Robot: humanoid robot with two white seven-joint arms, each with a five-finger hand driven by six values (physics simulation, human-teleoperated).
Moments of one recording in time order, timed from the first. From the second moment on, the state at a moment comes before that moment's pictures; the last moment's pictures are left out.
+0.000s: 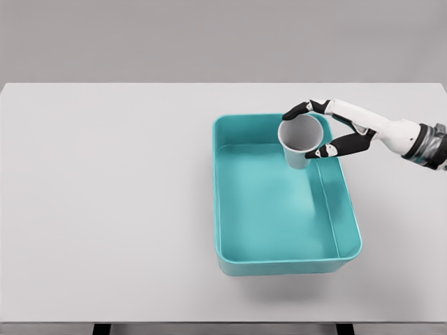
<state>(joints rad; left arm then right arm) 0.06 0.00 -0.18 -0.08 0.11 -0.04 0.02 -0.57 -0.76 0.60 -1.37 -0.42 -0.53 0.61</state>
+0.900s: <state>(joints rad) 0.06 0.00 -0.18 -0.08 0.11 -0.04 0.02 -0.54 -0.77 0.43 -1.61 -0.17 -0.43 0.61</state>
